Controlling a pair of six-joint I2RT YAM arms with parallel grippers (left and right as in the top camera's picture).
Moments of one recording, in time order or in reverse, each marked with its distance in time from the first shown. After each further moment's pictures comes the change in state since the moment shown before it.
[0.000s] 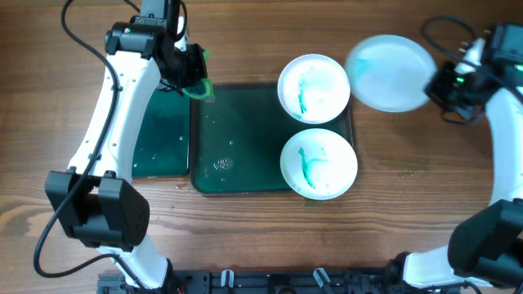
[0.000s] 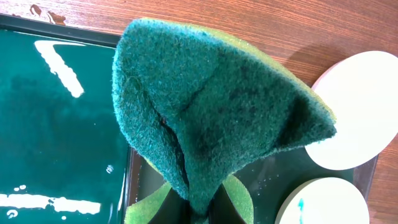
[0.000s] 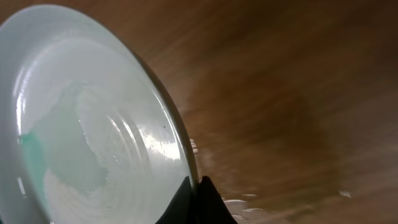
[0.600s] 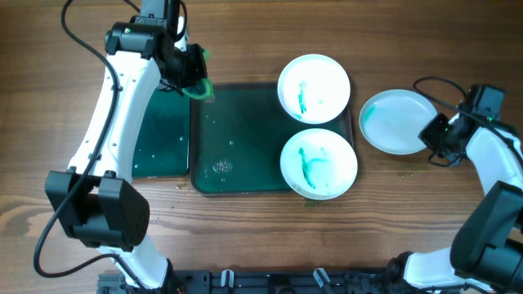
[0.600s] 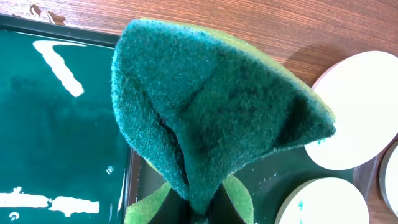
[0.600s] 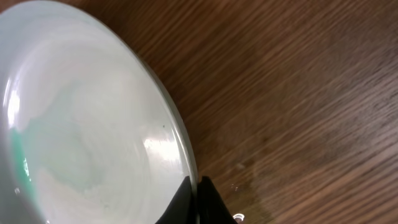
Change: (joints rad) left arm 0.000 0.000 0.000 0.000 0.000 0.000; right arm -0.082 -0.013 -0.519 0.443 0.174 0.022
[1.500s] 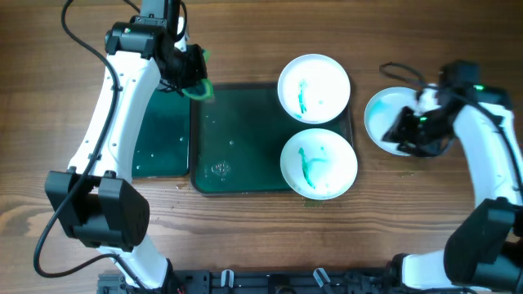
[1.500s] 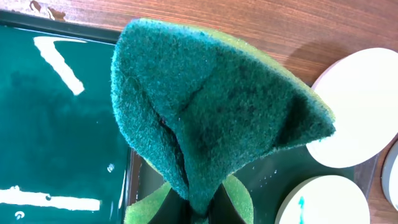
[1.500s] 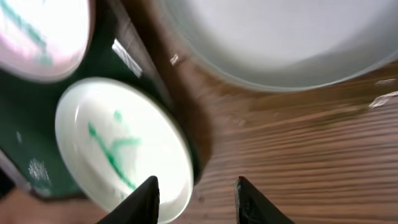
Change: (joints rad) left arm 0.000 0.000 0.000 -0.011 0.000 0.000; right arm 0.240 -0.027 0.255 -0.578 -0.248 -0.137
